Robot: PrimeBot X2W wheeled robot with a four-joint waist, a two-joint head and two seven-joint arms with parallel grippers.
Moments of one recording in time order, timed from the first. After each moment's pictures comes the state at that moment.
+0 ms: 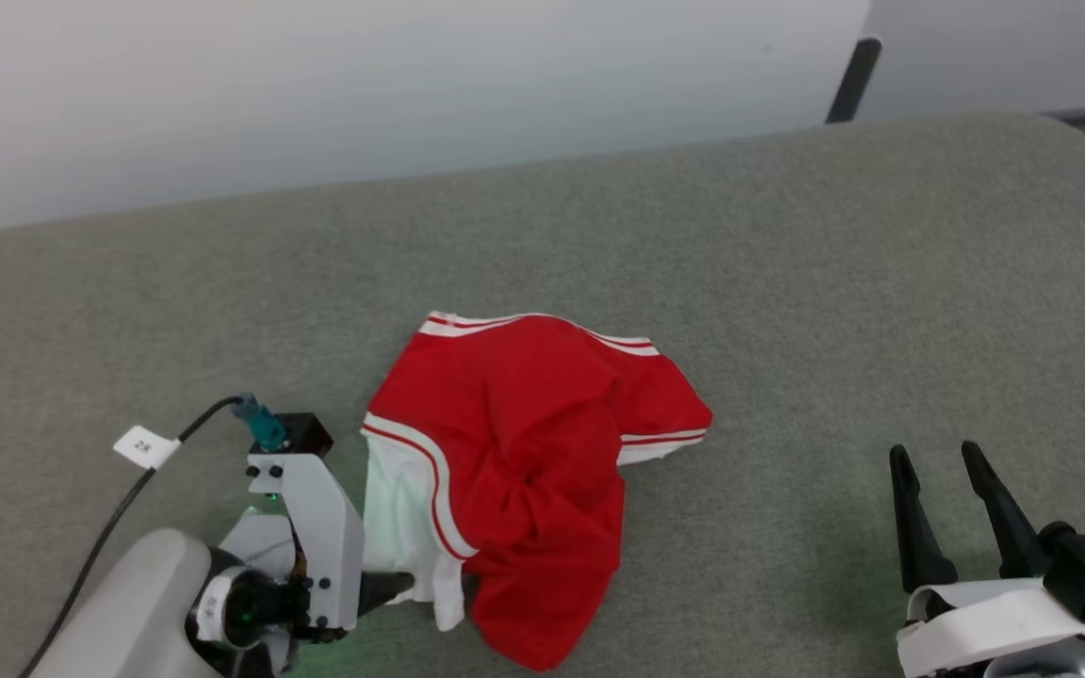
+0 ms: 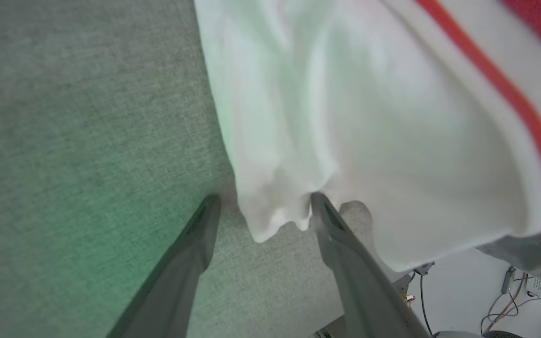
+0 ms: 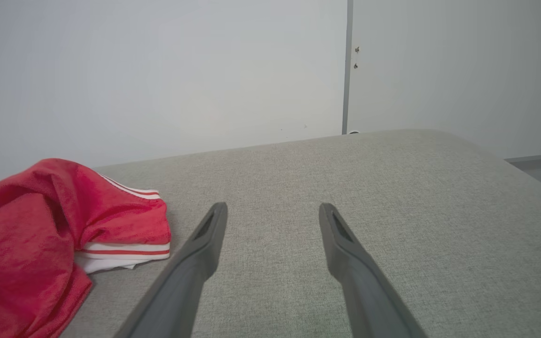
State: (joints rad) left arm -0.42 0.48 -0.47 0.26 -0.92 0.07 0.95; right arm -0.07 -0.12 0.03 0.19 0.26 0.13 -0.26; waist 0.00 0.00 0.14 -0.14
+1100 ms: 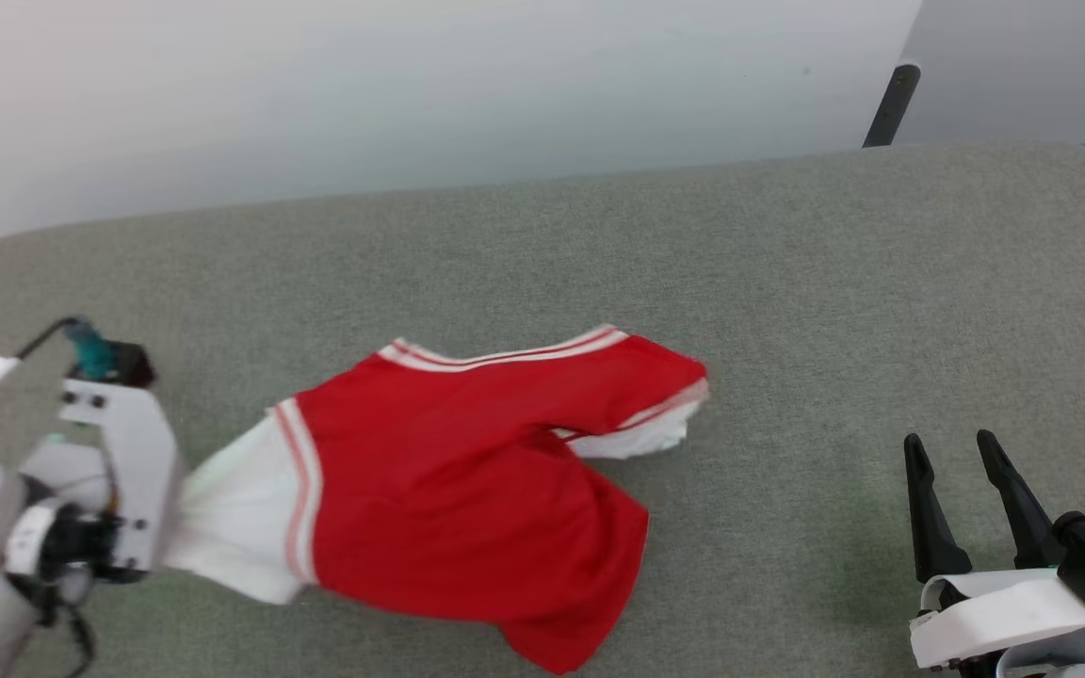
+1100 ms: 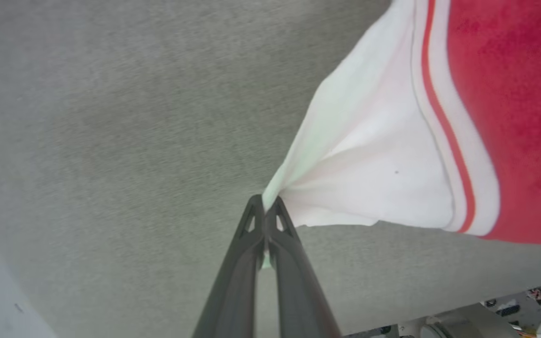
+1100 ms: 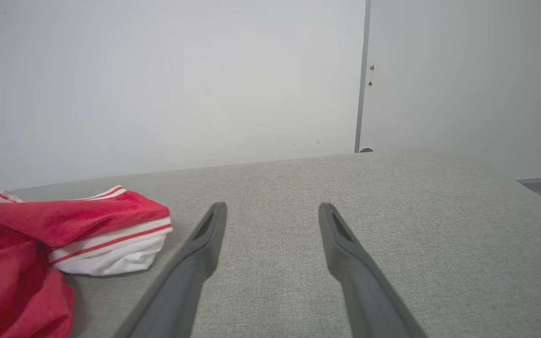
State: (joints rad) left arm -0.55 0.73 -0.47 0.32 -0.82 0.02 1.04; right arm -0.09 -0.13 0.02 0.20 0.26 0.13 -0.26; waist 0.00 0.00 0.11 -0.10
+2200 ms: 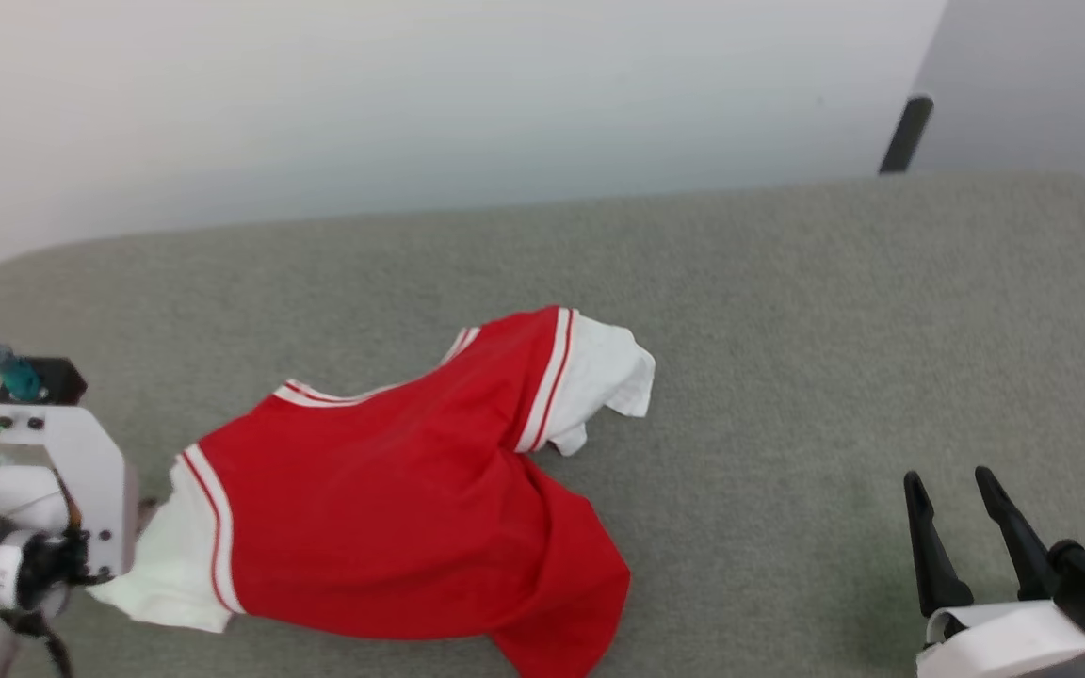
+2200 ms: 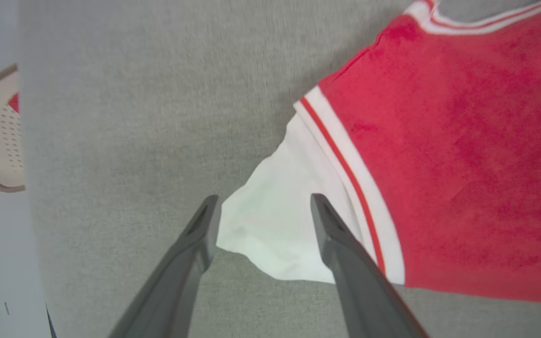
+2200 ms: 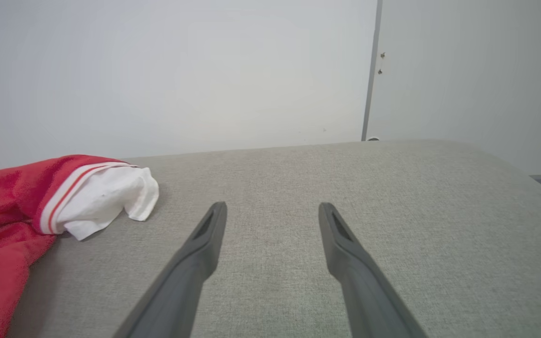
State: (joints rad) left arm -0.52 0.74 -0.44 0.48 -0.77 0.03 0.78; right arm -0.06 -0.16 0.04 0.23 0.27 0.13 -0.26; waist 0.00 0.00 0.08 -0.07
